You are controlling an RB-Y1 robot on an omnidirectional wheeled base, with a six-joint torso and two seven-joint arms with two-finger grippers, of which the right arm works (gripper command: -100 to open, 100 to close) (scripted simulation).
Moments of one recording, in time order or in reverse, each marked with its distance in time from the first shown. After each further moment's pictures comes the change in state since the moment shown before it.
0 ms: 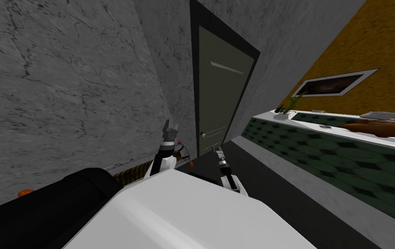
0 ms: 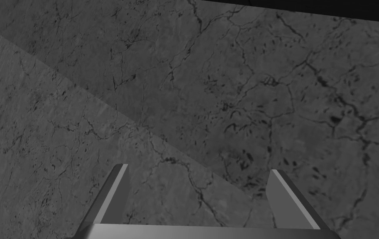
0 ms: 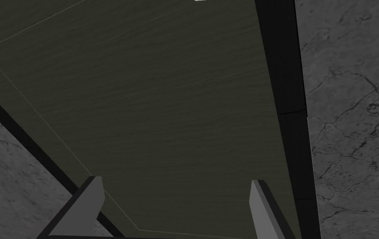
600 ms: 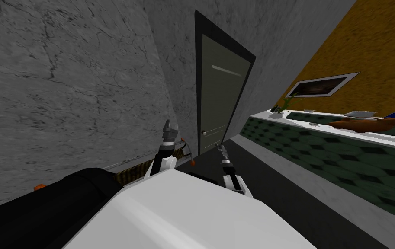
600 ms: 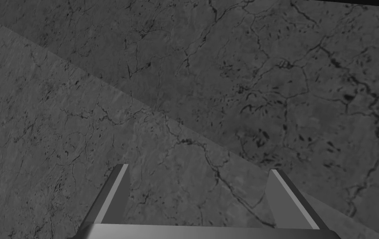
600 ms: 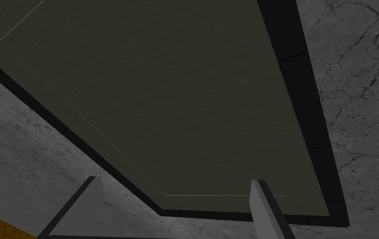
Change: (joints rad) arm 0.058 -0.014 -0.026 -0.171 -0.053 0.055 -0.135
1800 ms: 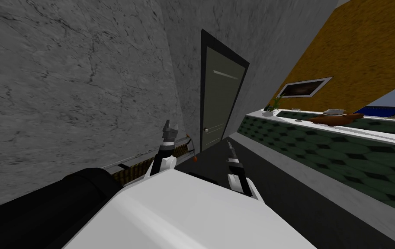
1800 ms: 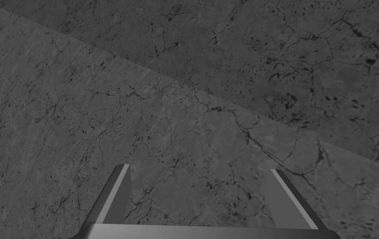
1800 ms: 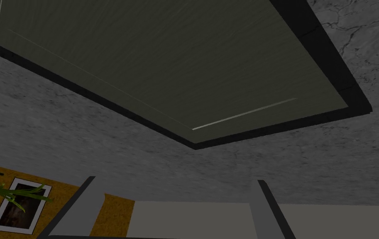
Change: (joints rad) arm 0.115 0.005 -0.053 -0.329 -0.106 0.098 -0.265
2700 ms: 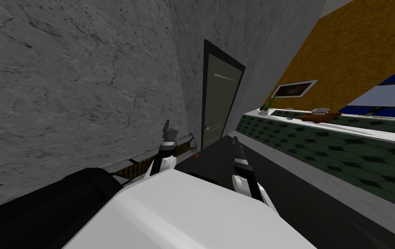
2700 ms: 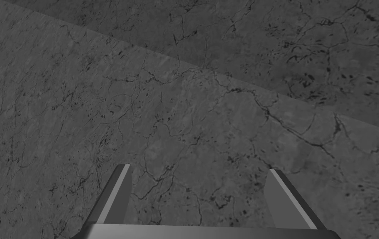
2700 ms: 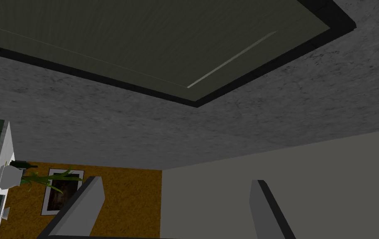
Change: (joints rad) arm 0.087 0.019 -0.033 -0.228 -0.071 0.064 -0.180
